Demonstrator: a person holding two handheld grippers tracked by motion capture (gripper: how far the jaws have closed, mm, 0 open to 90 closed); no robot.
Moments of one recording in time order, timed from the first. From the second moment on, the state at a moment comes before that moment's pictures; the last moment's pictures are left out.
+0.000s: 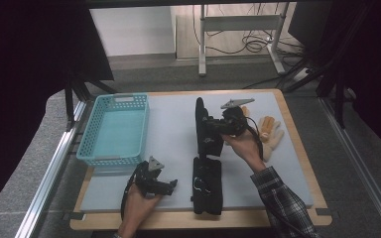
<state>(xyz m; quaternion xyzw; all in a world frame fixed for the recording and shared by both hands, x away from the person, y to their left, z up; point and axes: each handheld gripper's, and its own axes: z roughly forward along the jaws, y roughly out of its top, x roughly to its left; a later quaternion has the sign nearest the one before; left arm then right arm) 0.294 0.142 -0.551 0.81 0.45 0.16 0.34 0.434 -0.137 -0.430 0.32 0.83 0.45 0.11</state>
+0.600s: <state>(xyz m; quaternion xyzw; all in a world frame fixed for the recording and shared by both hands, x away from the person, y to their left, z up) 0.294 0.141 -0.551 0.81 0.45 0.16 0.34 0.324 -0.143 -0.446 0.31 0.83 0.47 0.07</state>
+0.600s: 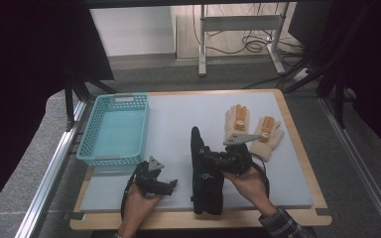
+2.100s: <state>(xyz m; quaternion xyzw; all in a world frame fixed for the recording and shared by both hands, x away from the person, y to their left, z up) 0.294 0.141 -0.551 0.81 0.45 0.16 0.34 0.355 -0.136 -0.484 0.32 0.85 0.40 0.12</state>
